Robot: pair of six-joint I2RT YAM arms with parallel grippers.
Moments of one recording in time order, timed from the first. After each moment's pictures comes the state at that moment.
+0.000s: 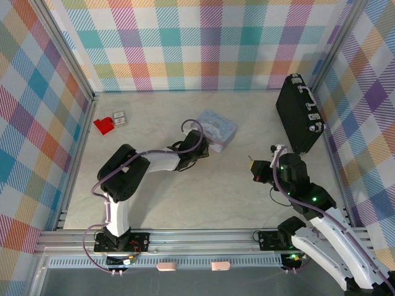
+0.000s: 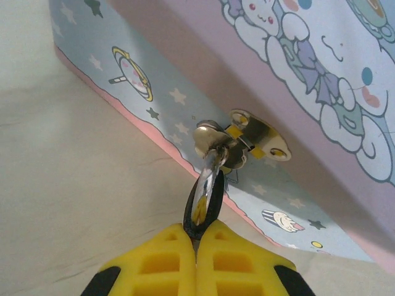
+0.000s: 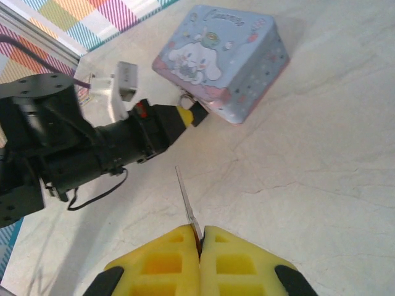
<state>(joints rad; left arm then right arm) -0.69 1.92 1.07 0.11 -0.14 -0.78 0.53 0.61 0.67 -0.60 -0.06 0.67</state>
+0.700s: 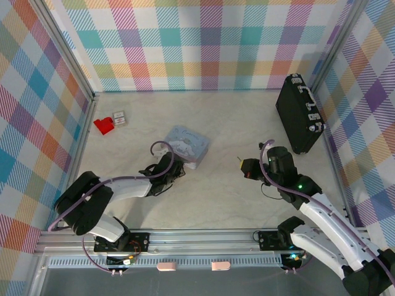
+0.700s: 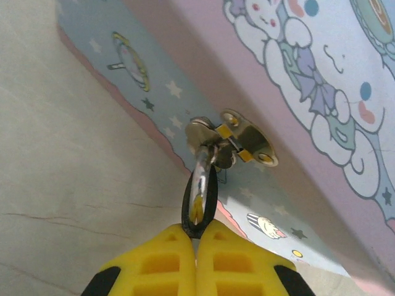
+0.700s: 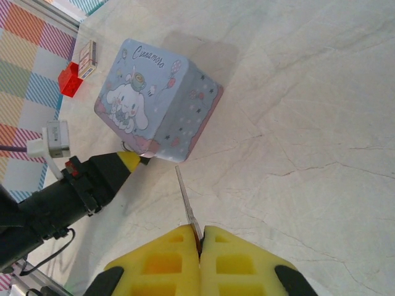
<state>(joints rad) -0.72 1.50 0.60 0.11 -0.25 -0.98 0.53 0.77 0.65 -0.48 -0.18 0.72</state>
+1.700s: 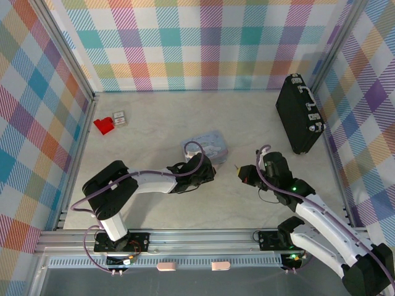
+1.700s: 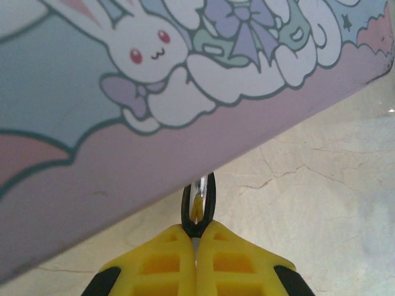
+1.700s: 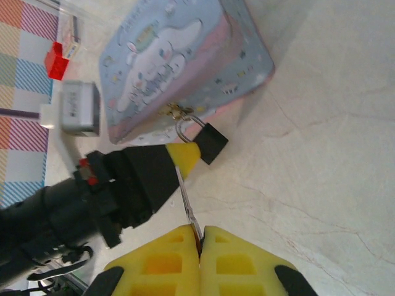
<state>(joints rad) -0.92 1.72 0.85 0.10 -0.09 -1.03 0.53 0.80 0.51 -0.38 -0.25 0.83</state>
